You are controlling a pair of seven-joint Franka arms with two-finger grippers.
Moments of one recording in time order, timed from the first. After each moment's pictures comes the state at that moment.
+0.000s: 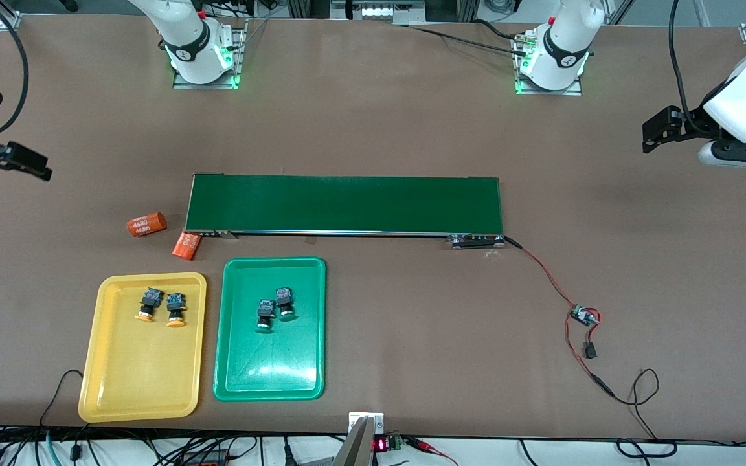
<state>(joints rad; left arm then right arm) -0.05 -0.02 -0.02 -1.61 0.03 1.51 0.02 0.05 0.08 -0.10 -1.55 -0.06 1.55 0.01</state>
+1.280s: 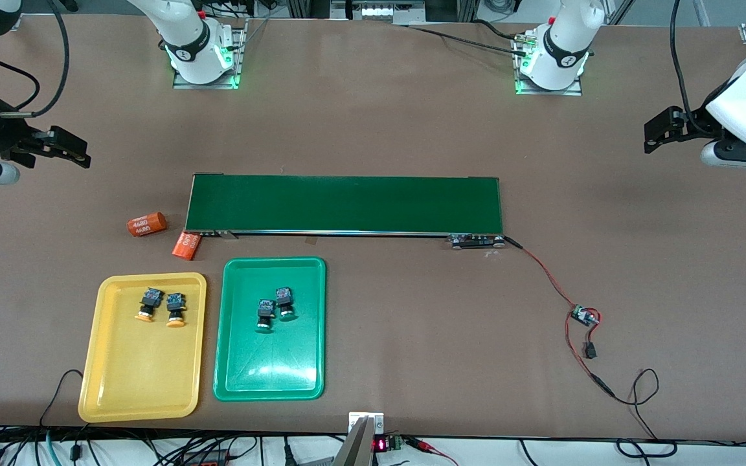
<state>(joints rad) -0.05 -0.02 -0.01 -1.61 0.03 1.51 0.02 0.10 0.03 -0.07 -1.62 -0.01 1.58 0.01</state>
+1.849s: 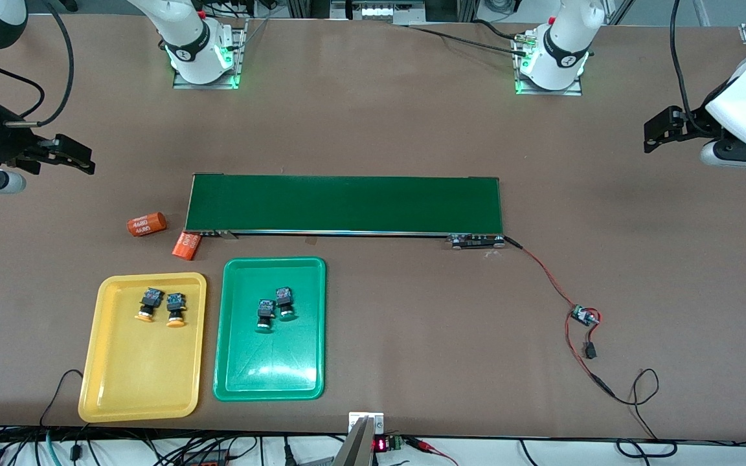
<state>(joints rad) -0.05 -0.02 -0.01 -1.61 0.03 1.51 0.02 0.10 0.06 -0.08 -1.61 0.00 1.59 0.01</state>
